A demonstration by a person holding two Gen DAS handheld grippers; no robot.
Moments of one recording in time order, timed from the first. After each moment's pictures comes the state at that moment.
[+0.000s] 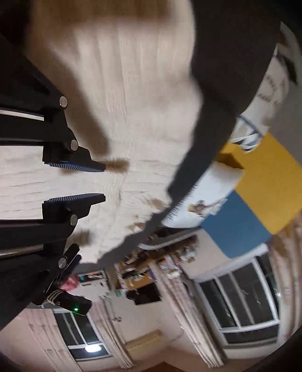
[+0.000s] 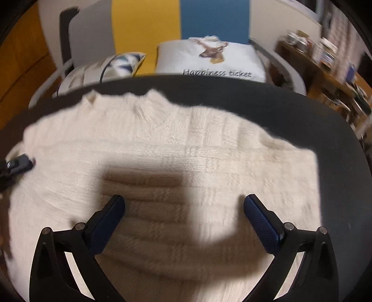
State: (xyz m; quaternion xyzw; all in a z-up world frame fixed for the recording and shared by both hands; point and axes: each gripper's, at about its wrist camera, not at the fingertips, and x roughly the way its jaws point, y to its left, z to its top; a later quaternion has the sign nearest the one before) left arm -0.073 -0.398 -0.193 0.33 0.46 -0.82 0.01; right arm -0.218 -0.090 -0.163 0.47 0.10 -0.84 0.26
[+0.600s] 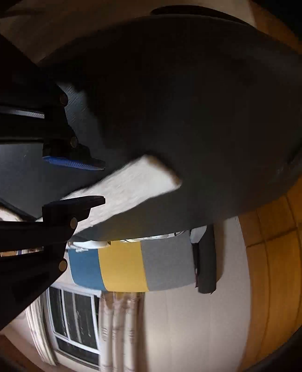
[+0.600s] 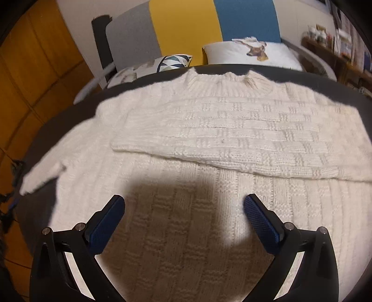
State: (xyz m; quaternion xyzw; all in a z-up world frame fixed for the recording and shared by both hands) left arm 0.328 -0.568 -0.243 0.11 0.70 -0.64 0.29; right arm -0.098 -0.159 -0.177 0.46 0.07 -0.82 0.33
